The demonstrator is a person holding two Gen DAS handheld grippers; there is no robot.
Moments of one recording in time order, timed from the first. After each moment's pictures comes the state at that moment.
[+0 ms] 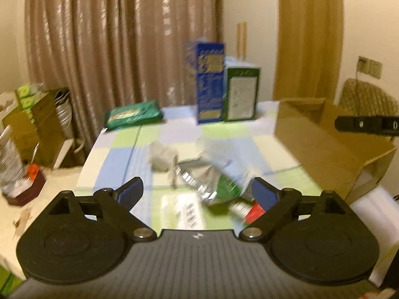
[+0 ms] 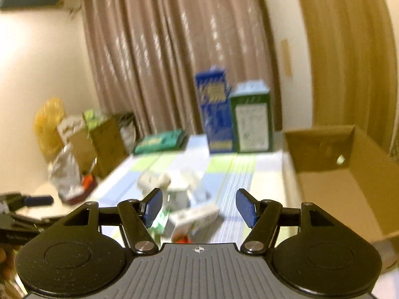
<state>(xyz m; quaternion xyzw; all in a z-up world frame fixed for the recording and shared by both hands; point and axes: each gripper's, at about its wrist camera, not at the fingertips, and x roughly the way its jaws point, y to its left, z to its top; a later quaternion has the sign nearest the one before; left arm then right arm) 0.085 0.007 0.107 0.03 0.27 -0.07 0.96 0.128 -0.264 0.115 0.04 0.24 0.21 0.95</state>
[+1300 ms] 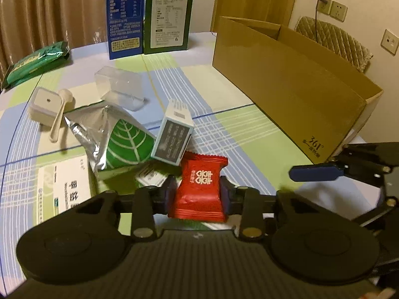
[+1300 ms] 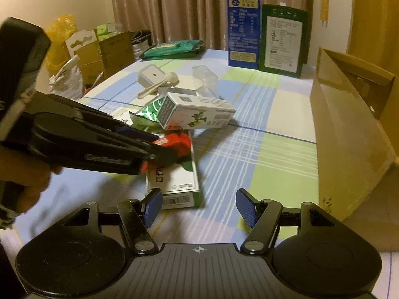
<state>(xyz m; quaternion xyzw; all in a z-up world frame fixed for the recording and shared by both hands) 0.189 -0.083 -0.002 0.04 0.39 -0.23 0.89 0.137 -0.246 0.006 -0.06 0.37 0.25 0.89</state>
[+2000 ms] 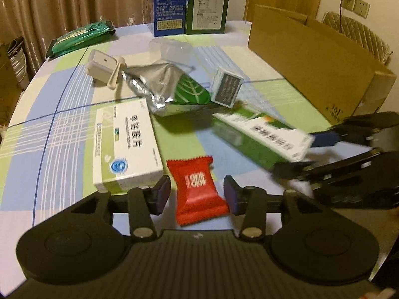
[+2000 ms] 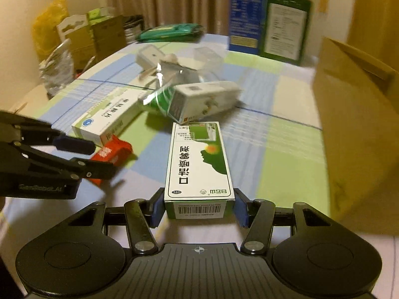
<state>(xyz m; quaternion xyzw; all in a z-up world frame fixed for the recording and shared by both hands) 0.131 -0.028 -0.012 0.05 0.41 -0.15 0.90 0.124 -0.226 -0.008 -0.08 0.40 0.21 0.89</state>
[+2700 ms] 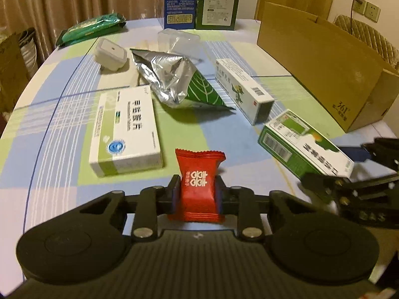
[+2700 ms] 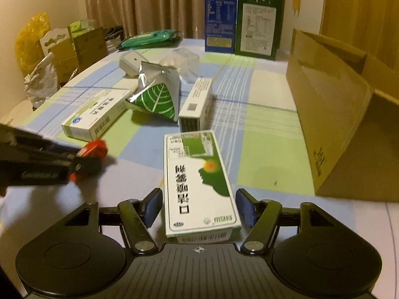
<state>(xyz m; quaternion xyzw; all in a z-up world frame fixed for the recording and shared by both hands) 0.121 -0.031 -0.020 0.03 0.42 -0.13 0.90 0.101 -0.237 -0.016 -0.06 0.37 0.17 0.91</state>
